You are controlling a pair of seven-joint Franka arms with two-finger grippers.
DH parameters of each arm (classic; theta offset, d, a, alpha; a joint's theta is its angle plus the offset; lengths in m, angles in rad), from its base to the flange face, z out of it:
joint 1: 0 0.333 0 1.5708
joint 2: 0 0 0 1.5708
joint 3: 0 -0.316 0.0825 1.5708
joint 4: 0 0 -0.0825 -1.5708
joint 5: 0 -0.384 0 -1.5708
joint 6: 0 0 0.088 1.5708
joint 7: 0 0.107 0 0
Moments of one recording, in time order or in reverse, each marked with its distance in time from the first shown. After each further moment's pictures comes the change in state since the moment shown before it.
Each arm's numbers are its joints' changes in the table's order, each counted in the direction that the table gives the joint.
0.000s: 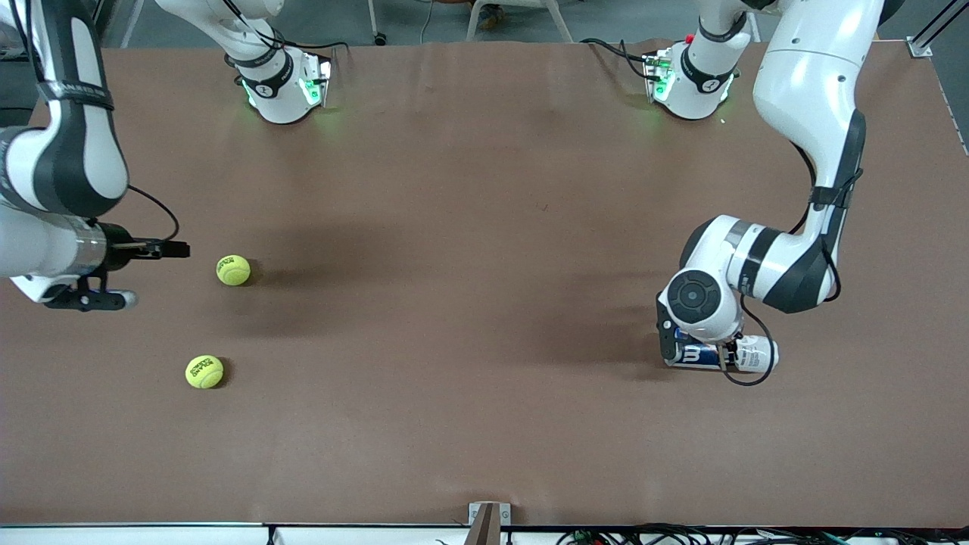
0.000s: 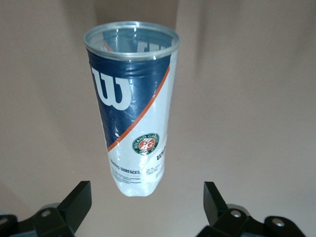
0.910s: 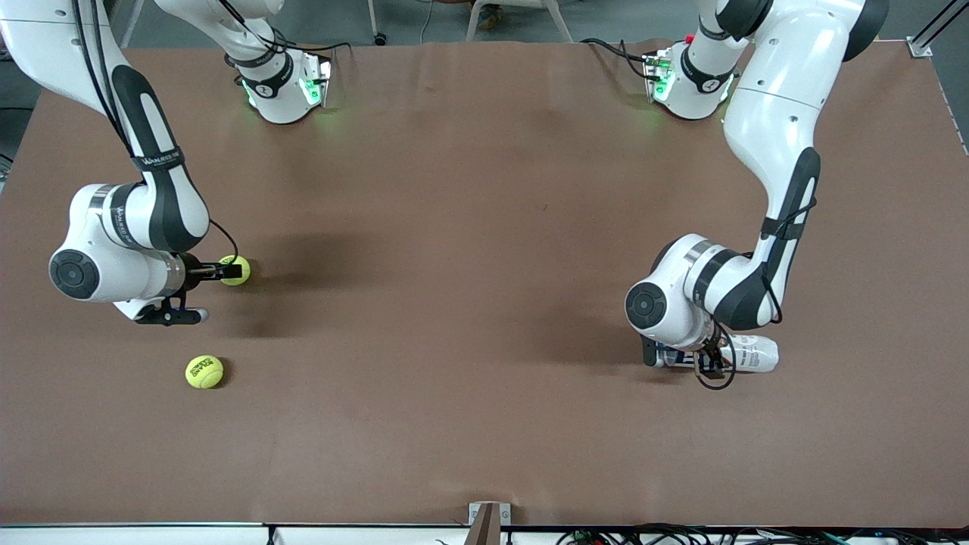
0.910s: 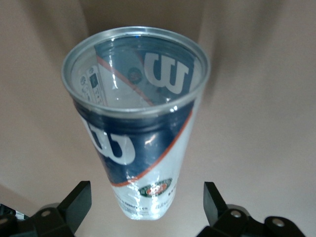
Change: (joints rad) left arm -0.039 -0.123 -0.002 -0.037 -0.158 0.002 -0.151; right arm 0.005 -0.122 0.006 0.204 0.000 0.336 0.001
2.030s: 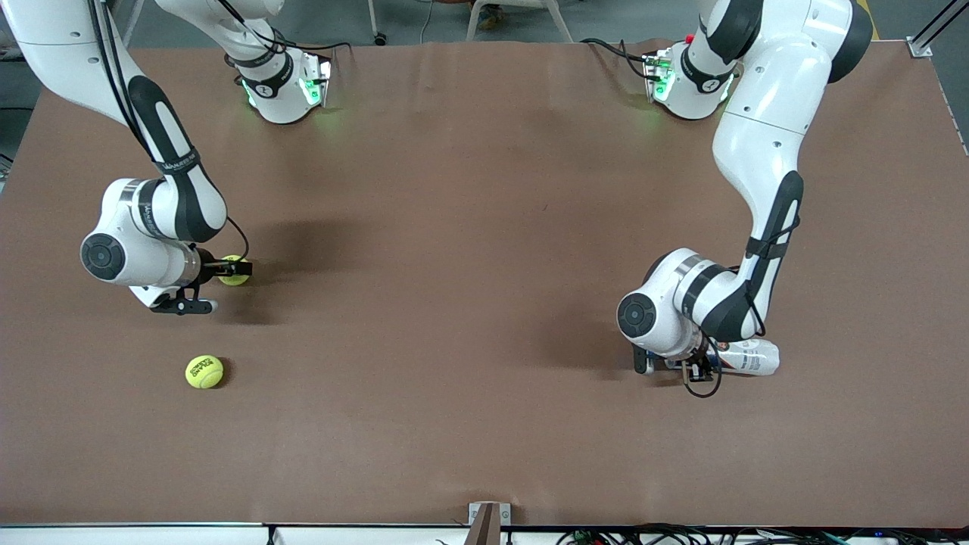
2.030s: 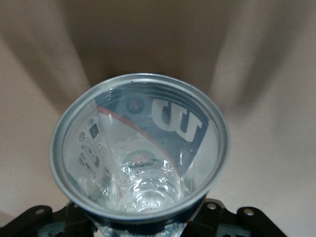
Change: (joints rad) left arm -0.006 -0.080 -0.007 -0.050 -0.009 0.054 -0.011; right arm -0.015 -0.014 0.002 0.167 0.000 0.258 0.000
